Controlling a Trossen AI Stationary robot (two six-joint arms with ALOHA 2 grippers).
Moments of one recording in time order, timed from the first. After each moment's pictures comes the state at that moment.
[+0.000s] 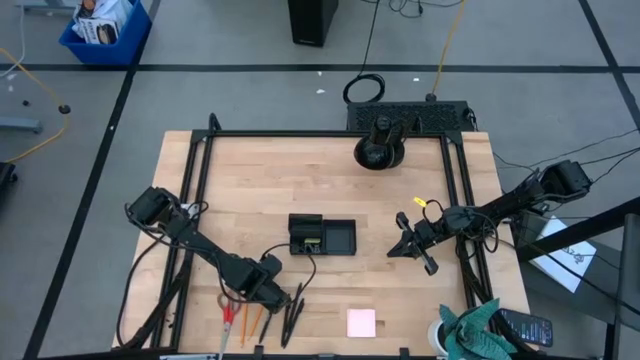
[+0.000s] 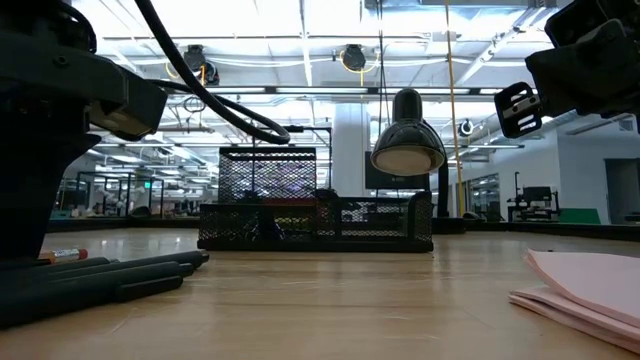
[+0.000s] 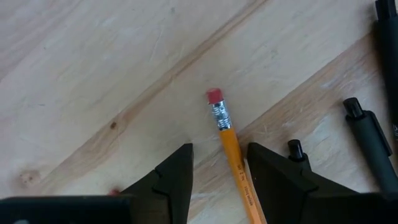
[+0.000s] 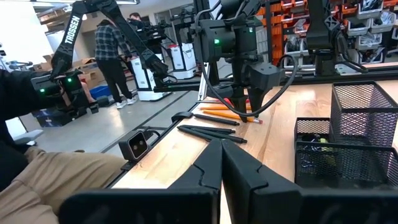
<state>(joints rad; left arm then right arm) -0.59 1.91 1.08 -0.67 -0.03 -1.50 0.26 1.06 0.02 1.03 -0.18 0.19</state>
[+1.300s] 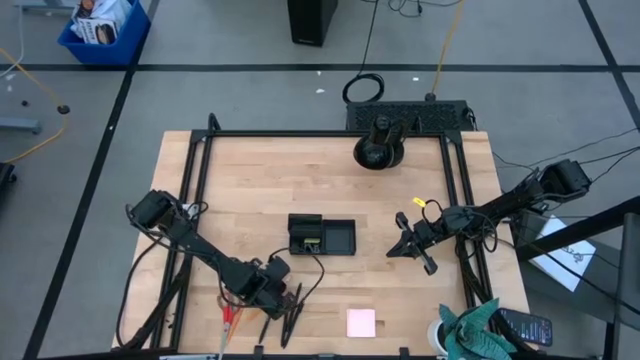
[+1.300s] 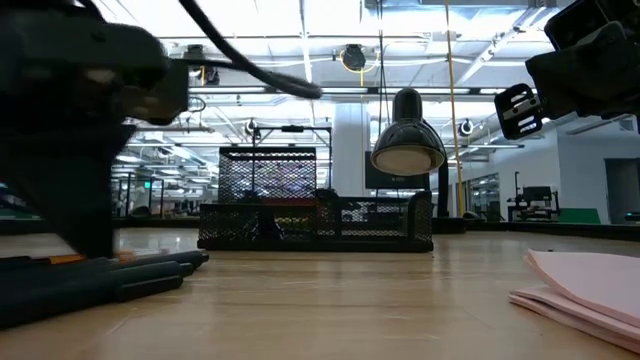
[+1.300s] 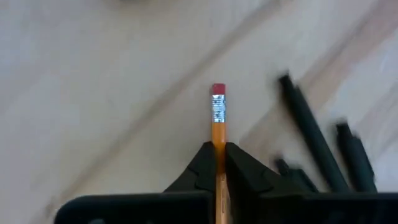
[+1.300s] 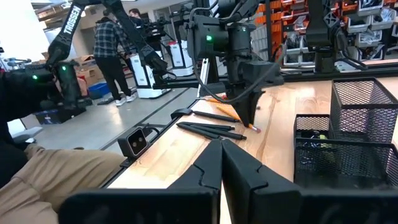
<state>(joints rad) -0.61 1.88 1.08 -0.56 -0.27 -1.42 0.26 1.06 0.02 1.02 -0.18 0.19</state>
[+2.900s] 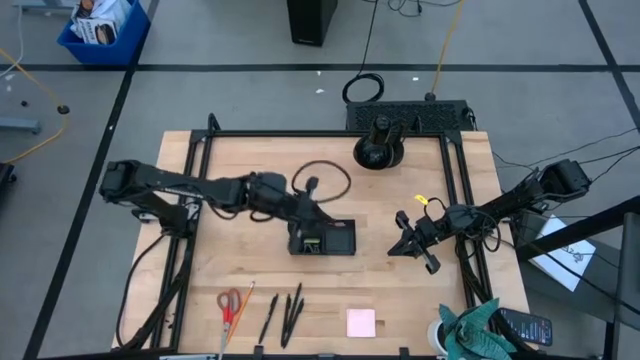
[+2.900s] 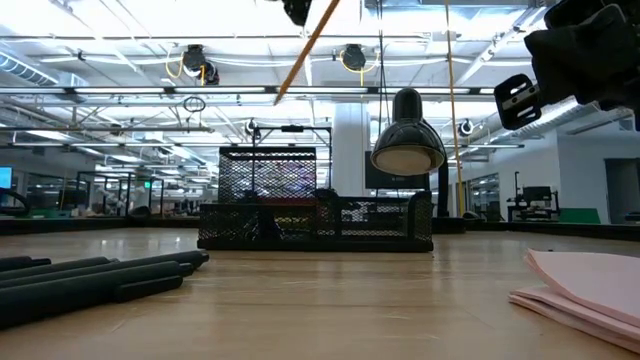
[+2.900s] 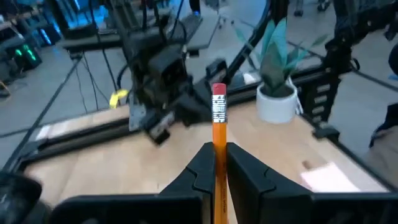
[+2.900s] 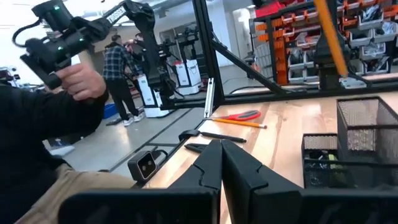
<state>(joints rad) -0.04 1.46 1.09 0.12 0.21 0.20 0.26 1.06 0.02 1.11 -0.19 0.24</state>
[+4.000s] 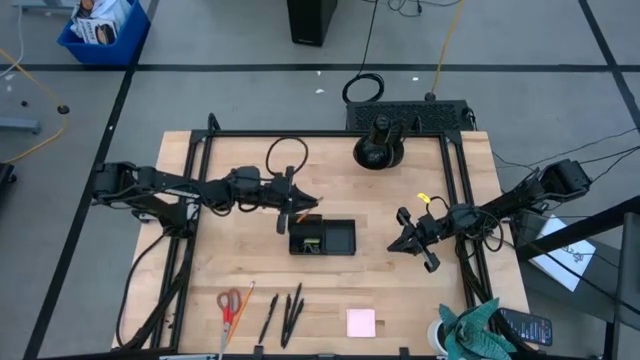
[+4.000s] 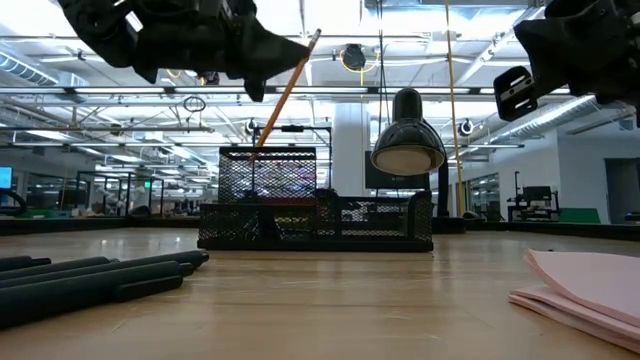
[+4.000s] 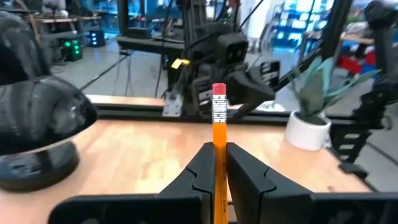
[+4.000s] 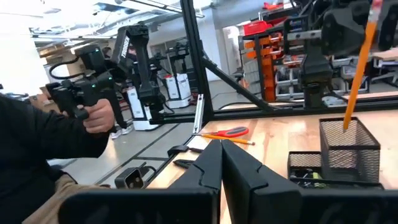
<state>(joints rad) 0.12 1.39 0.61 0.70 0.25 -0.07 0.27 1.04 0.02 1.15 -0.12 0.22</state>
